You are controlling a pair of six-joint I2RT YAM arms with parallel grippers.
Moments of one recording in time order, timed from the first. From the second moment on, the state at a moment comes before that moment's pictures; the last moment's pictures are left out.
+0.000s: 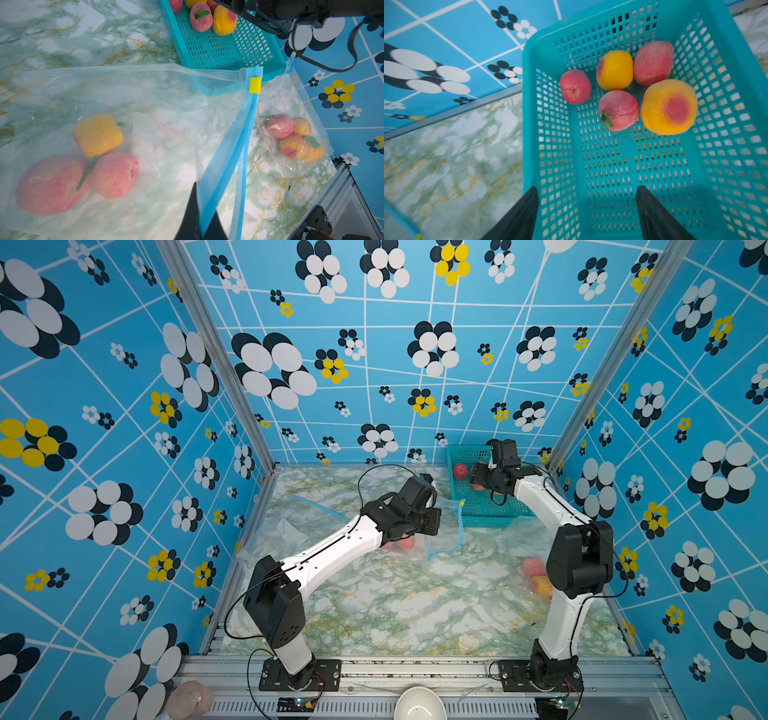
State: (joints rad) left arm -0.79 1.69 1.52 -0.57 0.05 -0.49; right arm 0.17 2.03 1.78 -0.56 0.10 0.38
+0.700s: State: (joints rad) left arm -0.79 1.69 1.52 -0.58 0.06 -0.48; right arm 0.16 2.54 2.39 -0.86 0.28 0.13
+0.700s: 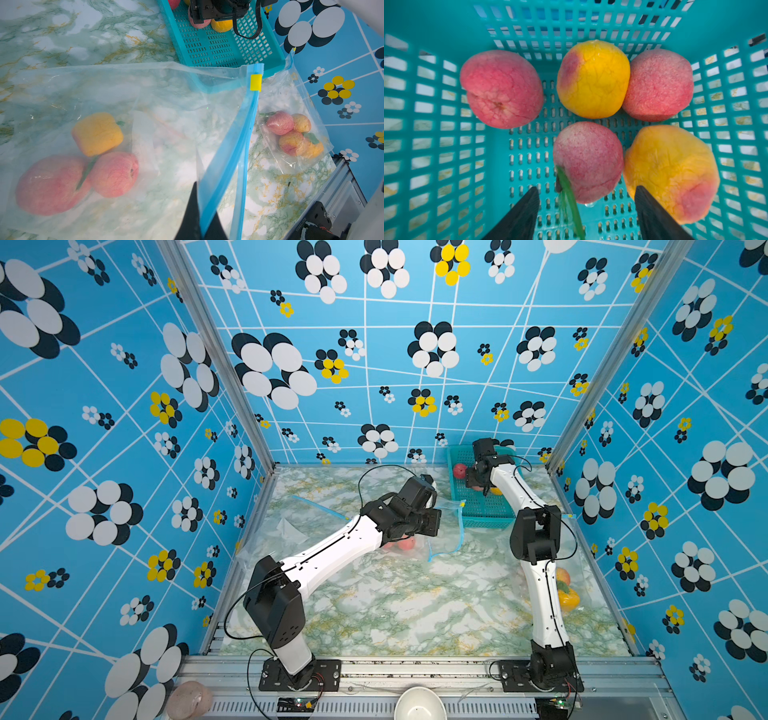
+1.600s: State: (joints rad) left arm -0.79 1.68 1.47 -0.58 0.06 -0.48; right arm 0.15 2.64 2.49 -0.95 0.25 0.01
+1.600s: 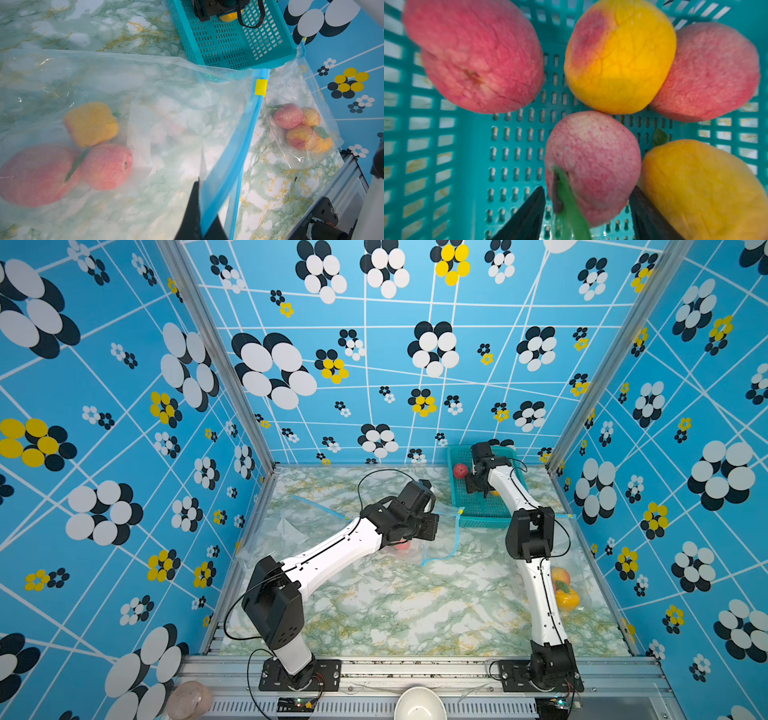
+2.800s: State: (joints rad) left arm -0.78 1.65 1.47 -0.61 0.04 -0.48; right arm 0.15 2.56 2.29 -0.64 0.23 -0.07
